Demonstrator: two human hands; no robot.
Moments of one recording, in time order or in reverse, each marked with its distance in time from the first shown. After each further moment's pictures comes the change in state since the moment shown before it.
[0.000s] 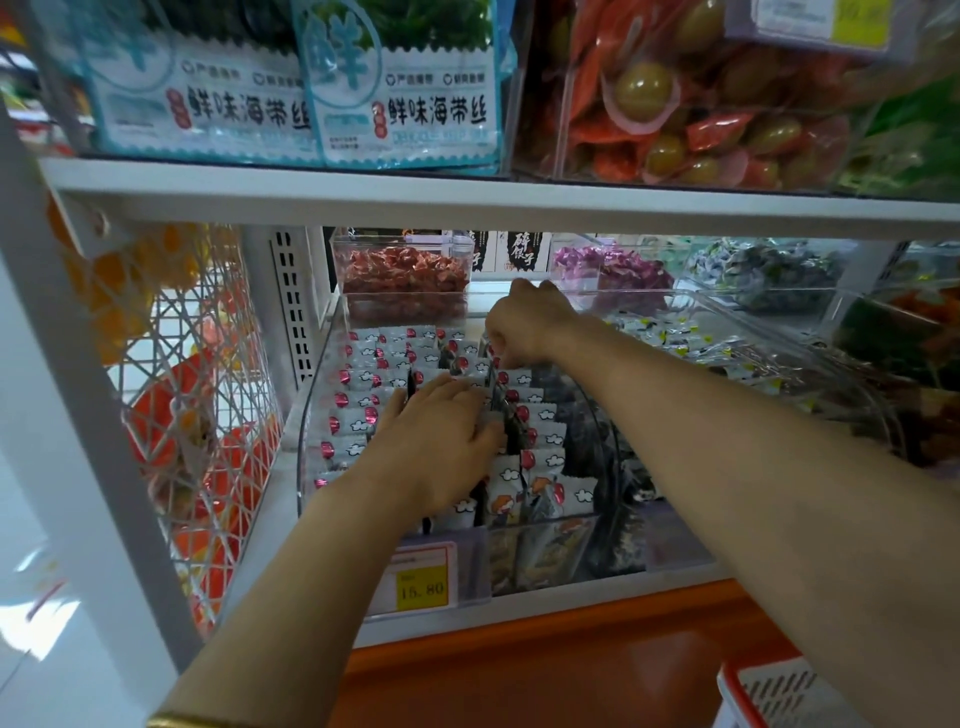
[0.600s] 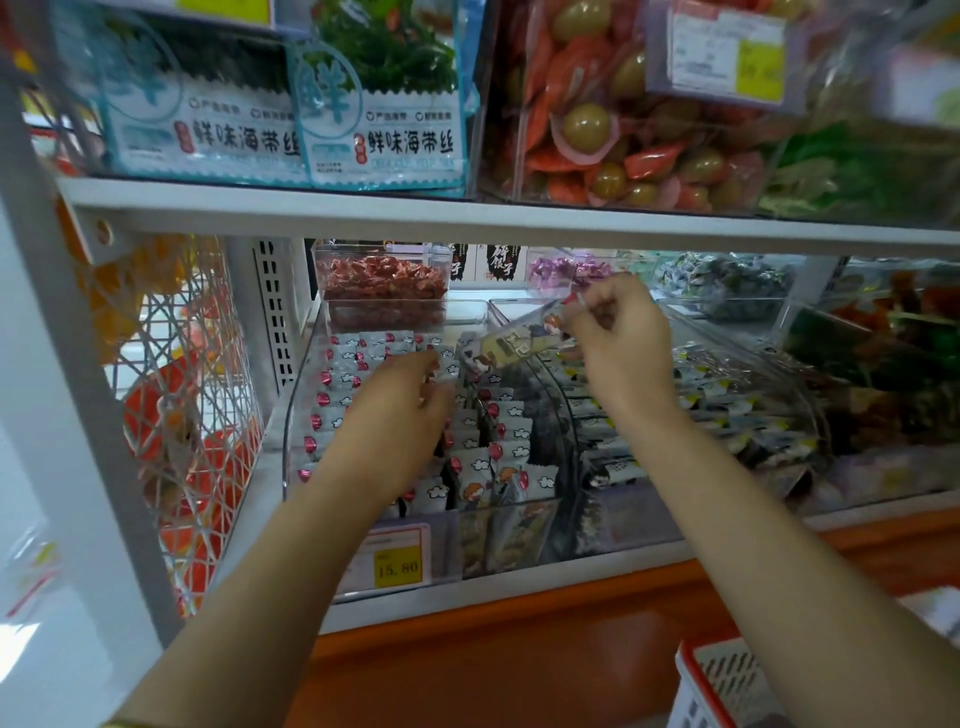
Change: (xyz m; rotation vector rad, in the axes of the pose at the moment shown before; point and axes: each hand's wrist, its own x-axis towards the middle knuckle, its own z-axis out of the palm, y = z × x) left_hand -0.023 0.016 -0.019 -0.403 0.368 -0.073; right_hand -0.124 0.005 -0.022 1.192 0.753 0.370
